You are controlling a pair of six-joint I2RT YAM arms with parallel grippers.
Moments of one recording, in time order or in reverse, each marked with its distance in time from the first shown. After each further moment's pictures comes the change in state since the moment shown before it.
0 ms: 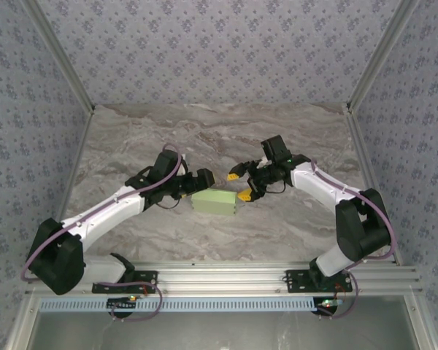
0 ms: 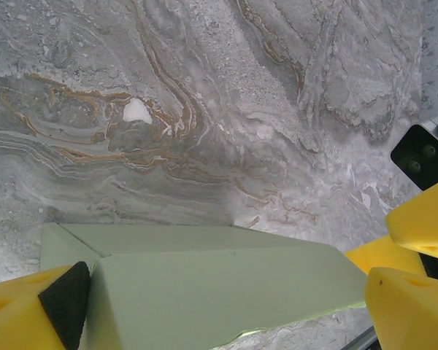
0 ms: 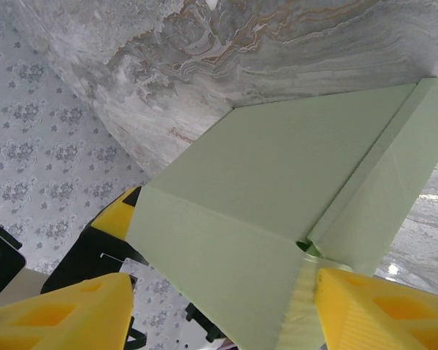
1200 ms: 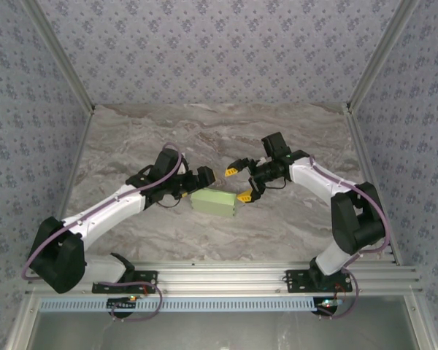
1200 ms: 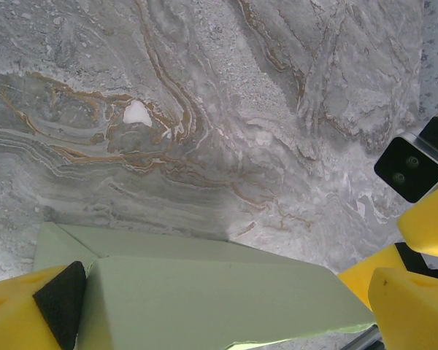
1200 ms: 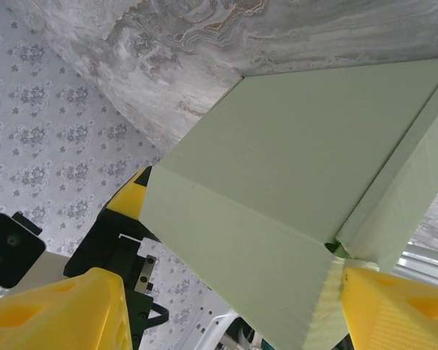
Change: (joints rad) left arm 0.000 0.012 0.015 -0.003 -0.005 -0.045; right arm -0.031 0.061 0.047 -0.038 -0.132 0.027
